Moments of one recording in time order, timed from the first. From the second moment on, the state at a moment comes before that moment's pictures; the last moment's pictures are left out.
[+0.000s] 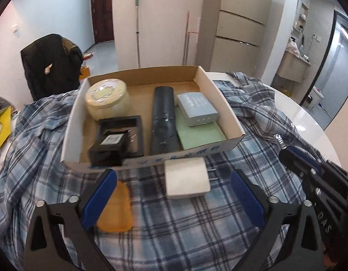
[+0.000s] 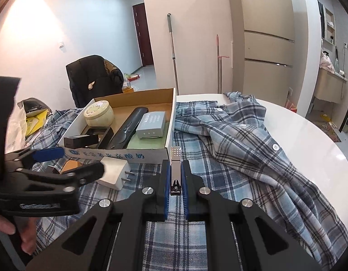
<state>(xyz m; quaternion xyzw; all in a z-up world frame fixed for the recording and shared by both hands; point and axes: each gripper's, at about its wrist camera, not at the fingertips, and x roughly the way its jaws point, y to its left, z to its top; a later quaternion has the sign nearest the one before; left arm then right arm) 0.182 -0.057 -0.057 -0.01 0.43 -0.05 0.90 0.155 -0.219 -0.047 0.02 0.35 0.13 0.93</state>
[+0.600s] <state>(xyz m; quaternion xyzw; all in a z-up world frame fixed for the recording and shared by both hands) 0.205 -0.070 -0.088 0.01 0.48 -0.07 0.88 0.156 -0.215 -0.050 0.02 0.36 0.14 0.92</state>
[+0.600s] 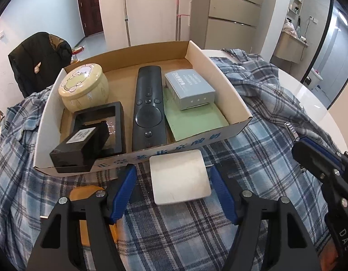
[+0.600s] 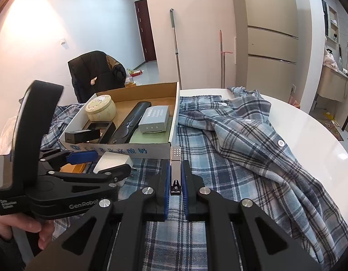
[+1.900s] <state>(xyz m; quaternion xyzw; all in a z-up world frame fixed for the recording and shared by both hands) 0.102 -0.003 -0.006 -0.01 0.38 -0.06 0.92 0.163 -0.223 -0.029 0.06 0.36 0.14 0.92</state>
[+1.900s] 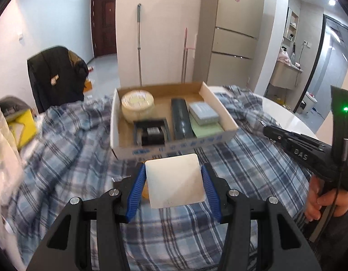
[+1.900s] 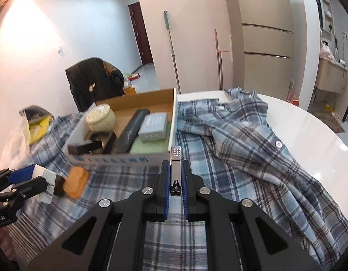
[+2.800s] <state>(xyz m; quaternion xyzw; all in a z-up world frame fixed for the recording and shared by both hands) 0.224 0.049 -0.033 -0.06 0.42 -0.05 0.91 0.229 -0.166 -0.020 0.02 0.35 0.16 0.92</state>
